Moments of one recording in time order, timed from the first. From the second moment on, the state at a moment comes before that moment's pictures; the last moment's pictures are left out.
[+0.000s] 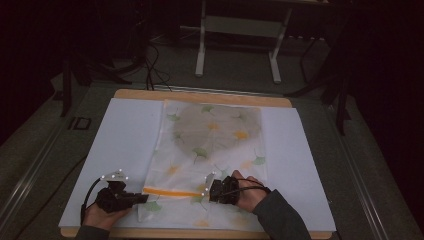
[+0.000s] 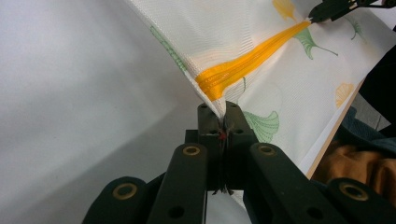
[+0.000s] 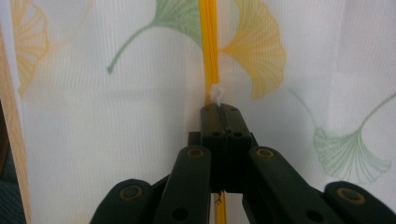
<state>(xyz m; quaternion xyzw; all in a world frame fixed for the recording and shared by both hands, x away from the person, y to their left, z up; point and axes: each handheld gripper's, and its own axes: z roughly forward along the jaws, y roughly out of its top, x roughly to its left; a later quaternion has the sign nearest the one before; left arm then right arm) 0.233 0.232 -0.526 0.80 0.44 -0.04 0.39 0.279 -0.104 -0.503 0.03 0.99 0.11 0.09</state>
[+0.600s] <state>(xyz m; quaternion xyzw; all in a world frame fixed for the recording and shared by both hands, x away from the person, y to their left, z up) 0.233 0.233 -0.527 0.80 0.45 -0.03 0.39 0.279 -0.125 -0.503 0.04 0.99 0.11 0.10</state>
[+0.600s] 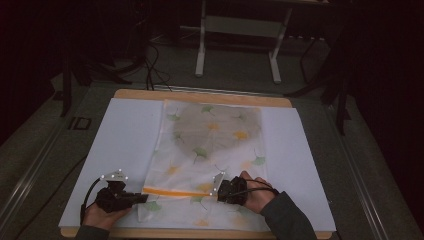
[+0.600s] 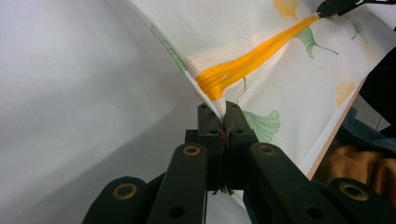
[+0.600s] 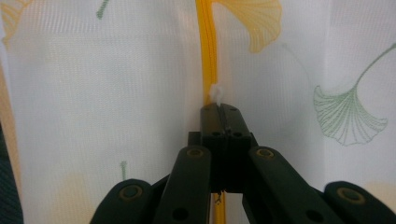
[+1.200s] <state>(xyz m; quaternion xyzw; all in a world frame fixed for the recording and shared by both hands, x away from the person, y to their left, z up) 0.233 0.234 -0.527 0.80 0.45 -0.03 0.39 0.280 -0.149 -0.504 0.06 0.99 0.11 0.10</state>
